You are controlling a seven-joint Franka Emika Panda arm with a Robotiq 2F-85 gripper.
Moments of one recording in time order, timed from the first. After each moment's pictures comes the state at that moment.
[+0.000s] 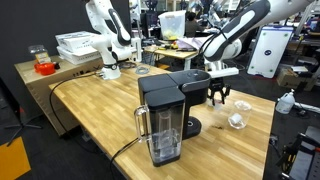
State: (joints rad) arm 0.05 0.58 -0.09 -1.85 0.17 2.02 0.58
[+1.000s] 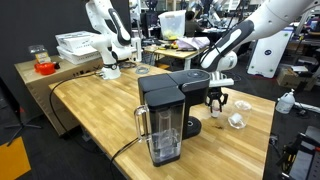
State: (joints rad) arm 0.01 0.75 -0.09 -1.76 0.25 2.07 0.58
